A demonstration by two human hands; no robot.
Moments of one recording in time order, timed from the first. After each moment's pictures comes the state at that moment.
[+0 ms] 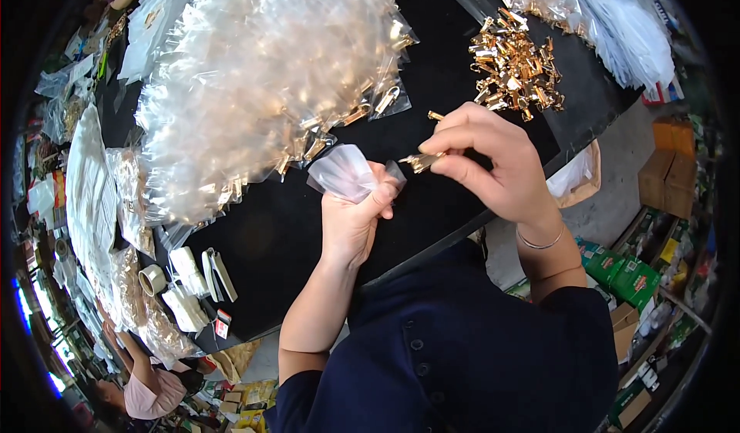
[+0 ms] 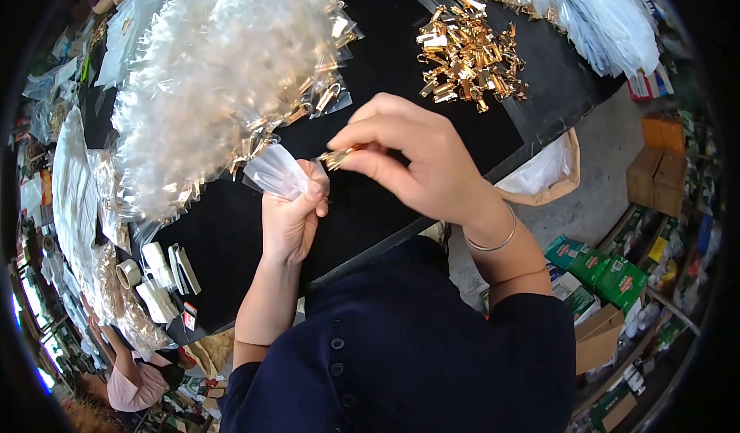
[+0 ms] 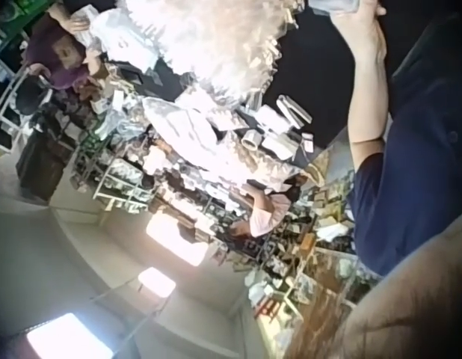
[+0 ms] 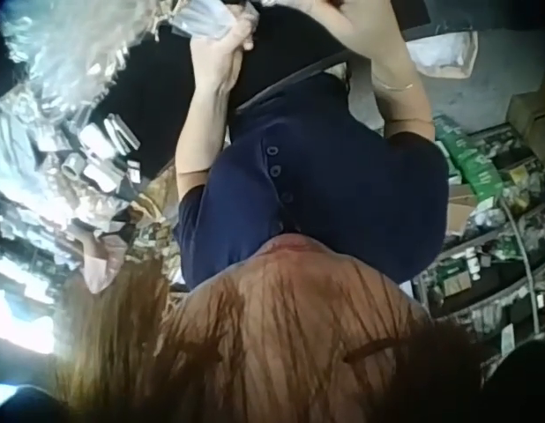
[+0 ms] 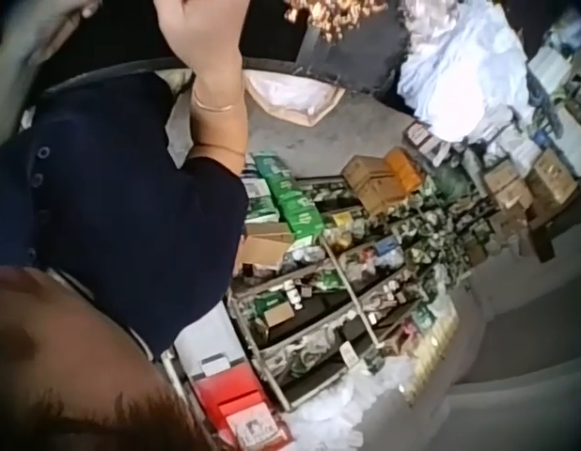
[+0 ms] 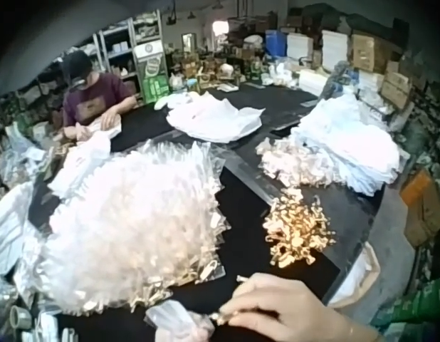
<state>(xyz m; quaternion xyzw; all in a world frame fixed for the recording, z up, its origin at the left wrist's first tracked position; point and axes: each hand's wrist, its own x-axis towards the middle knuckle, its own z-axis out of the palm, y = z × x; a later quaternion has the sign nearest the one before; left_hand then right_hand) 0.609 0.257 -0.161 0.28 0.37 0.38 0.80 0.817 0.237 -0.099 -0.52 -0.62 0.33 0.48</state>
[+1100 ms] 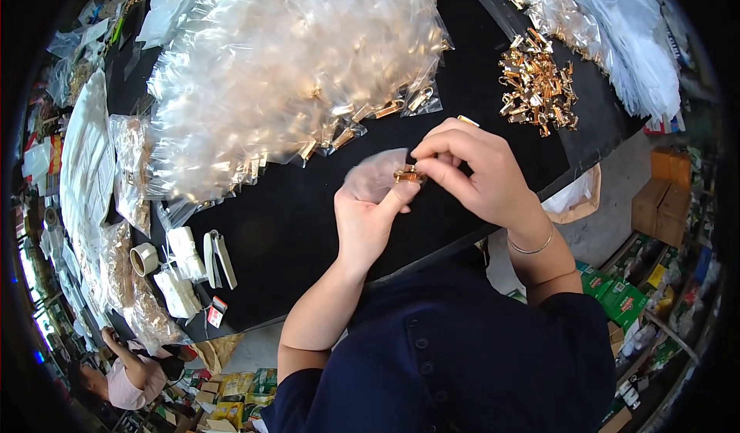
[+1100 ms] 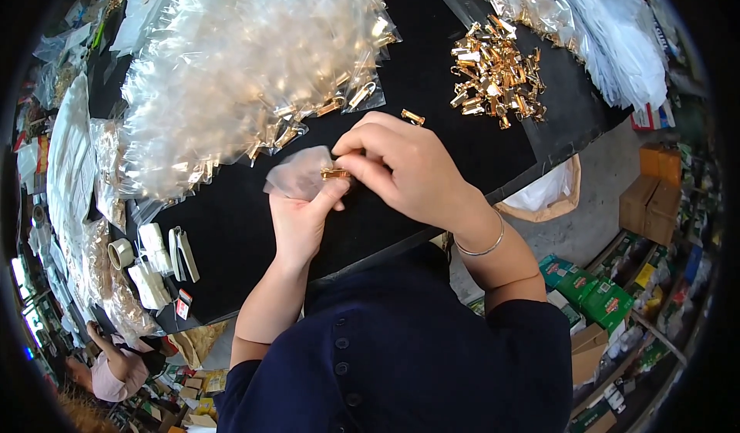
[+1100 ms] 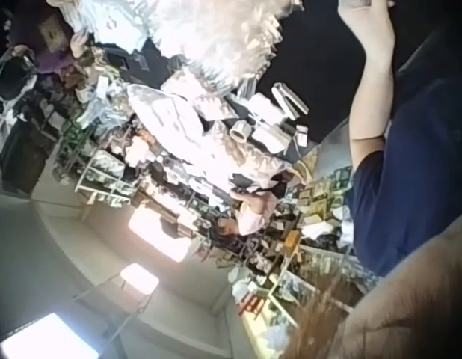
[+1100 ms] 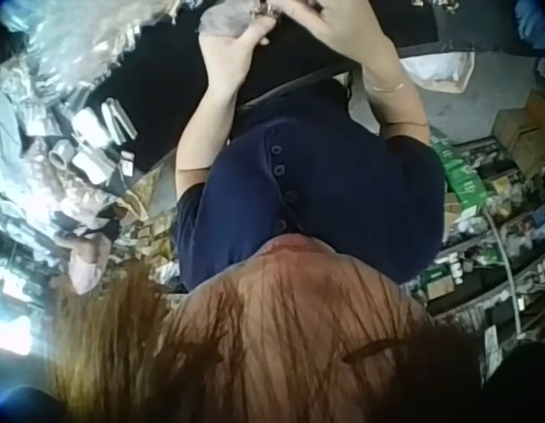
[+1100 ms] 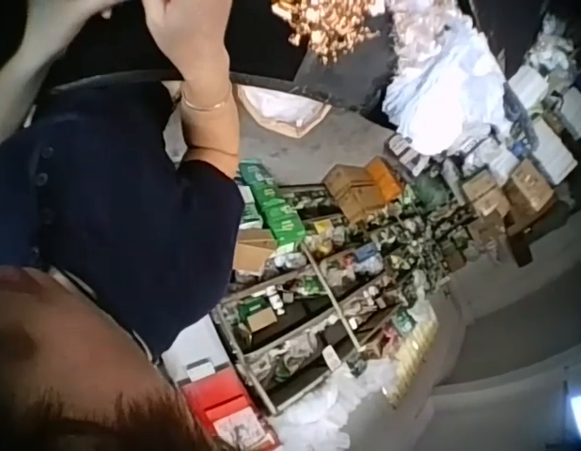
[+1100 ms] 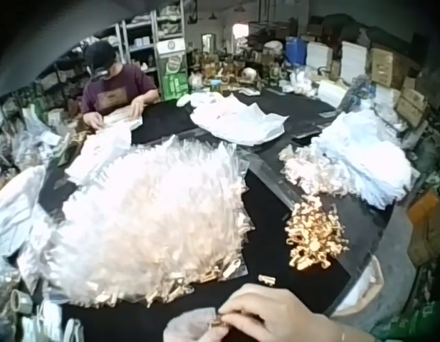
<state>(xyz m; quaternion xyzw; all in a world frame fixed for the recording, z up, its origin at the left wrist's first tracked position) 0.599 0.258 -0.153 0.40 0.42 0.38 0.72 0.782 0.252 -0.112 -0.51 -0.68 0.33 0.41</state>
